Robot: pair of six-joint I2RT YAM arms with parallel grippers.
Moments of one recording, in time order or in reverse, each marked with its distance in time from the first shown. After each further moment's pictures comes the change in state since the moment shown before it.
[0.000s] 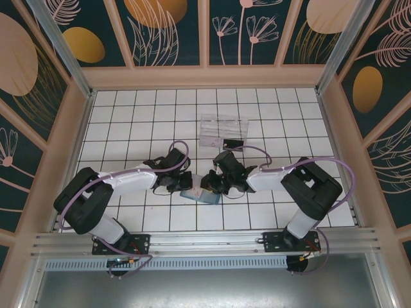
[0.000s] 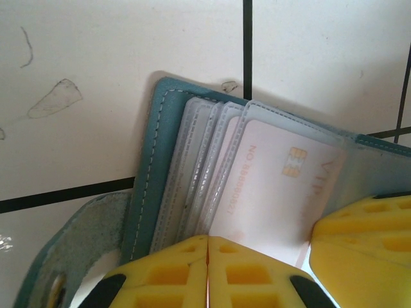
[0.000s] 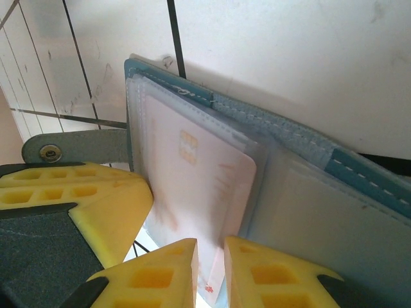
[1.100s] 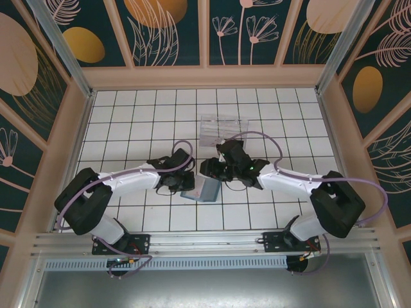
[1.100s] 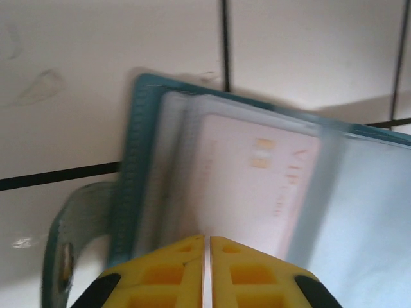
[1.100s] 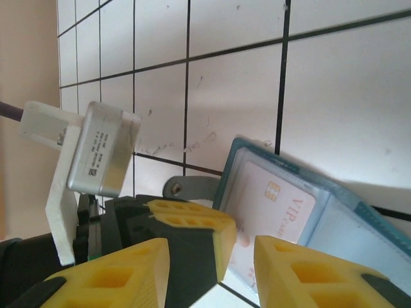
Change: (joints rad) left arm -0.046 -0.007 0.046 -0.082 -0.067 -0.023; right arm -0.005 -0.210 0.088 -0.161 0.149 -0.118
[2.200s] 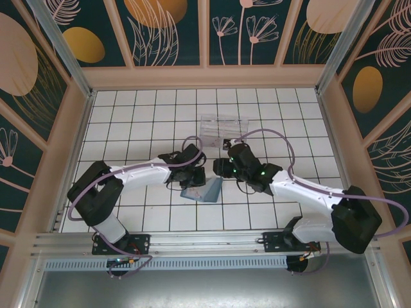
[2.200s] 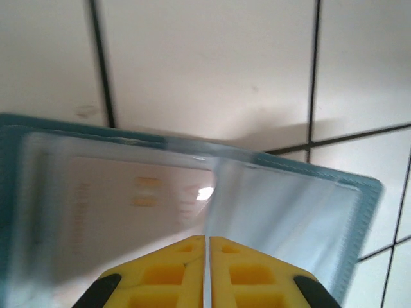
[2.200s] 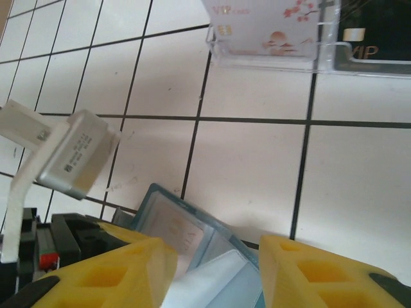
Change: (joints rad) left arm -0.068 0.131 0.170 -0.004 0.049 -0.058; right arm -0.003 -0.203 -0.061 -0.138 0.334 -0.266
